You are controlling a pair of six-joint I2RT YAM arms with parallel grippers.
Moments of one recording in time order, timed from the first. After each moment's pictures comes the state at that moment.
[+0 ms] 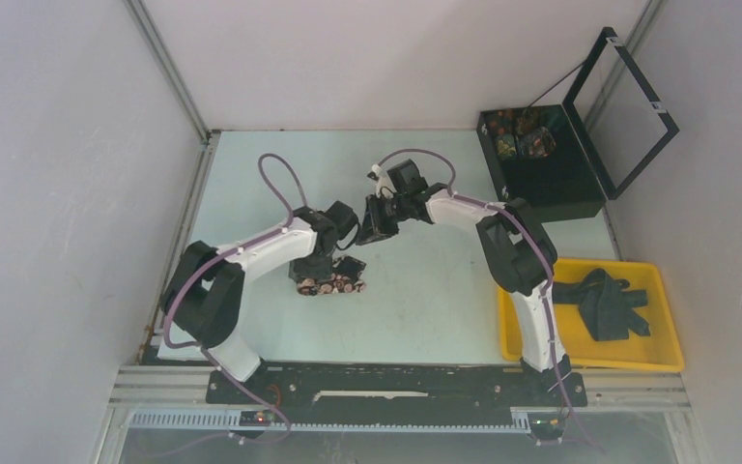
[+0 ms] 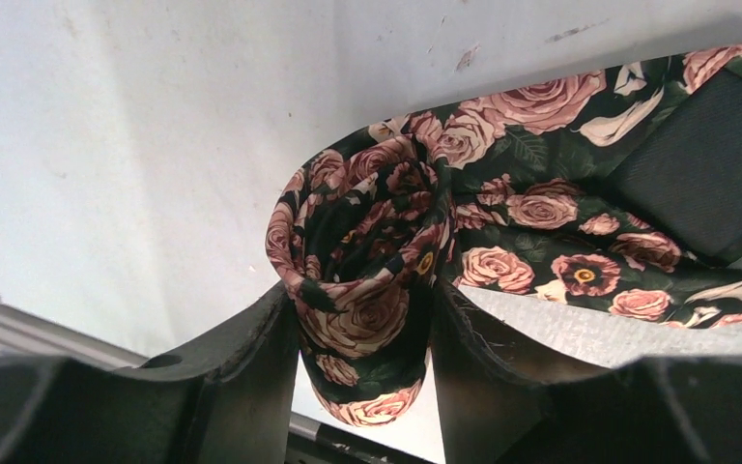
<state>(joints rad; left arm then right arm) -0.60 1.61 1.05 -0.92 -0.42 -0.63 0.61 2.17 1.54 -0.23 -0.70 0.55</state>
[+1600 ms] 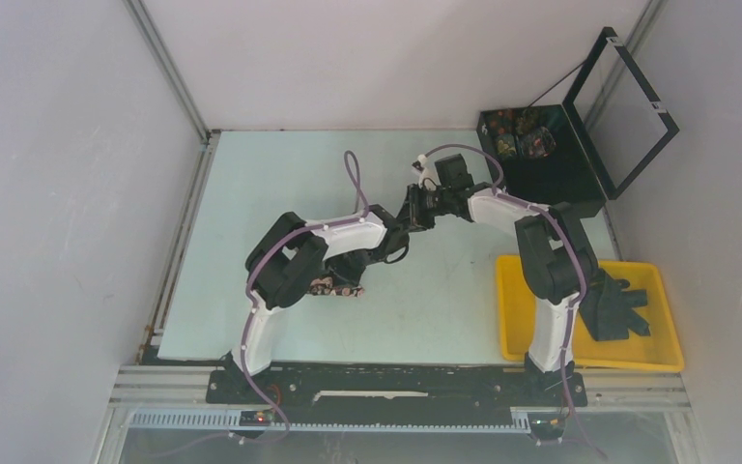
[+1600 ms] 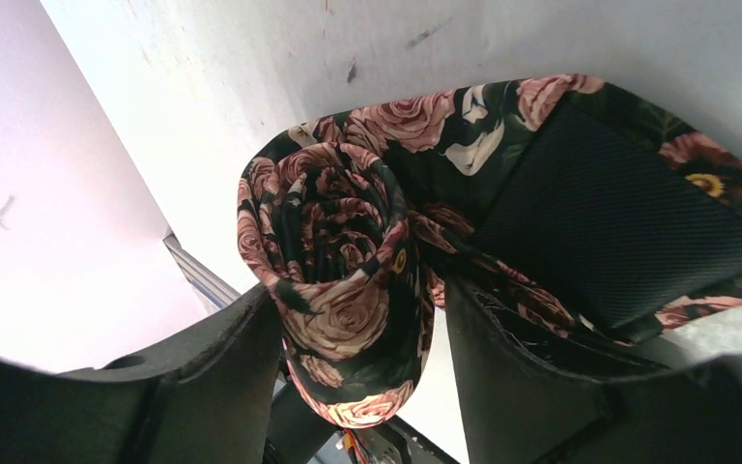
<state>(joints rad) -0.81 2.13 1.48 -1.32 -0.63 -0.71 0.42 1.97 1.30 -0.16 -0.78 0.57</state>
